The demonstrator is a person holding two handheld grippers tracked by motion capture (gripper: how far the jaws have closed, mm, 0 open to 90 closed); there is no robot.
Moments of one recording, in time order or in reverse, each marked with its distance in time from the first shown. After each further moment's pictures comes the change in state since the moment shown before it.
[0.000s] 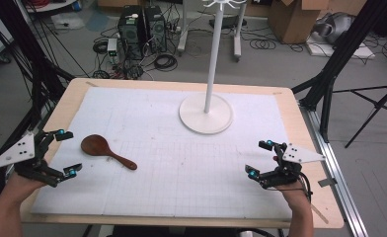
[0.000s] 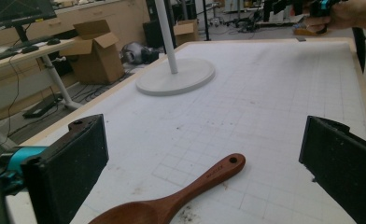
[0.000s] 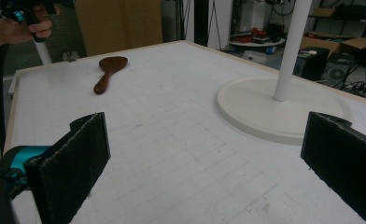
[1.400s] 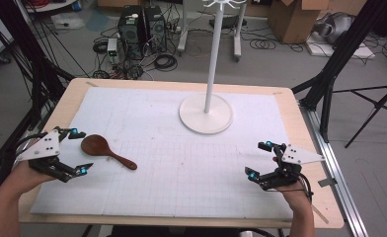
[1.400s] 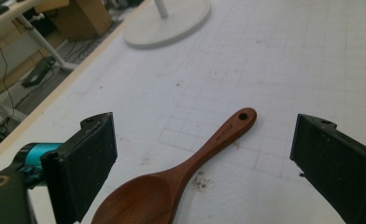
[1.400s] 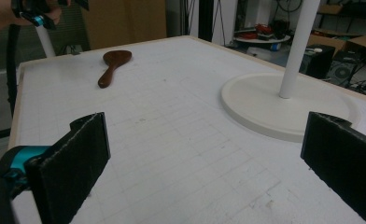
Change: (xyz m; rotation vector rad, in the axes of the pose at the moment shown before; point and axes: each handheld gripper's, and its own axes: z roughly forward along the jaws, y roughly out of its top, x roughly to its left) left arm 0.003 0.021 0.035 0.318 -0.043 0.162; right arm 0.002 0.000 -0.001 0.010 0.015 -0.019
